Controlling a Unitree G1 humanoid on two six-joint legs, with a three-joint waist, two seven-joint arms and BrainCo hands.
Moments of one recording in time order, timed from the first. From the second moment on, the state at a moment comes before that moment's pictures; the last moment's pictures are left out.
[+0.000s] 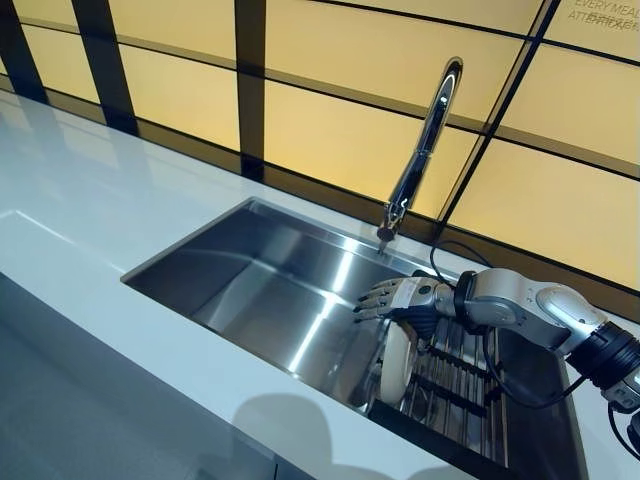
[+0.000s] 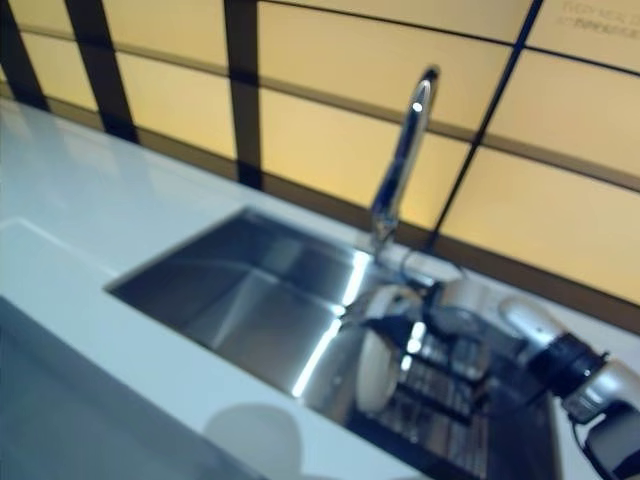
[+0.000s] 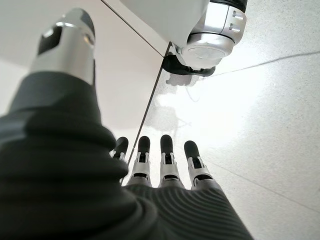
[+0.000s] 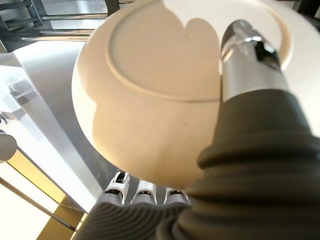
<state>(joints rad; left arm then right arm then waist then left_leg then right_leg) 0.13 0.37 -0.11 1.04 -0.09 0.00 -0.01 -0.78 -0.99 0.68 0.07 -0.57 -0.54 0.53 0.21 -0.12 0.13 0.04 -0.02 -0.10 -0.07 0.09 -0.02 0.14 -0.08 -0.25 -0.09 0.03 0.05</state>
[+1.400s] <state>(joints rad) 0.13 0.37 -0.11 1.03 -0.09 -0.01 -0.01 -0.78 -1.04 0.68 0.09 -0.58 -0.54 0.52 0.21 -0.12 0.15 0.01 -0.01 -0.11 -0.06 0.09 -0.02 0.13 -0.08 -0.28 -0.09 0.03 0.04</state>
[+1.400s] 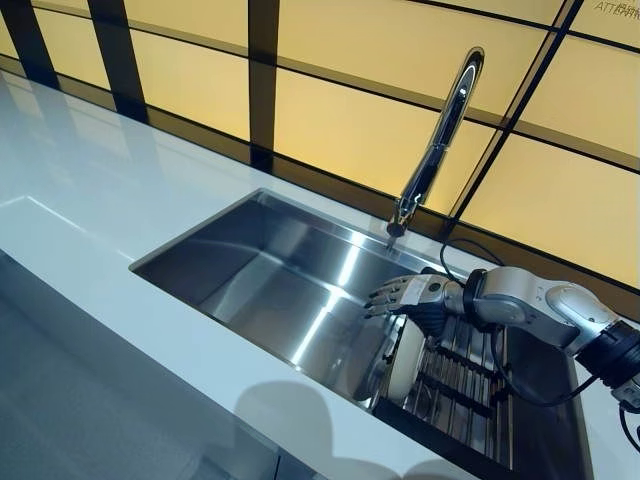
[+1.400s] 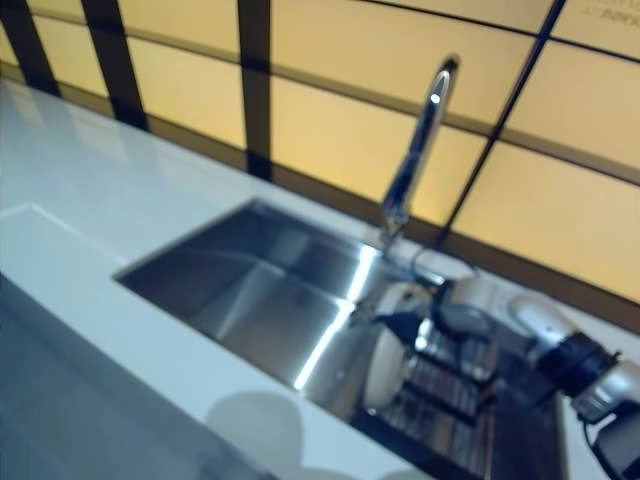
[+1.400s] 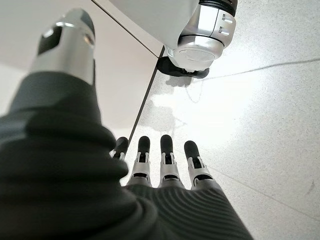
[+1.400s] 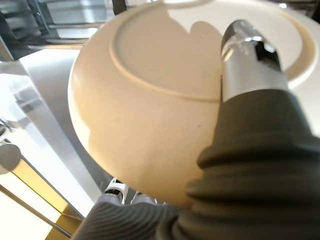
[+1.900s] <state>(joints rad) 0.13 0.38 -0.11 1.03 -0.09 -0.01 -0.01 -0.77 -1.05 0.67 0.09 -0.58 -0.54 0.52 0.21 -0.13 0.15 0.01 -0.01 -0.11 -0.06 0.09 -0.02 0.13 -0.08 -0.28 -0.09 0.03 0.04</state>
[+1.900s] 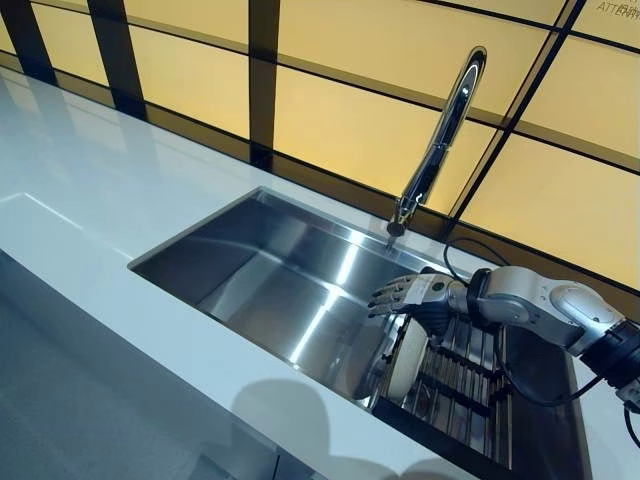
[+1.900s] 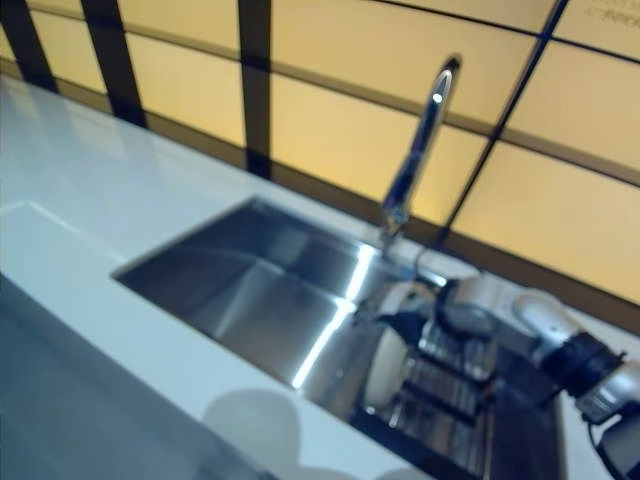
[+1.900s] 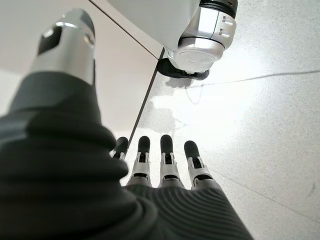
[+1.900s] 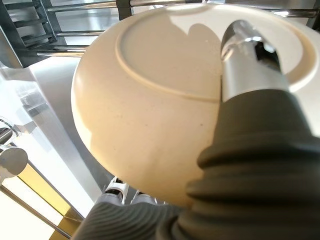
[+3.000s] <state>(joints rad) 0.13 0.38 -0.11 1.03 -0.09 -0.01 -0.01 -0.70 -1.11 0.63 0.09 -0.58 -0.55 0.53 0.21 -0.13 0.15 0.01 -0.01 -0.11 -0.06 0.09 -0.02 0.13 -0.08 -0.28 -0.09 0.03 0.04</state>
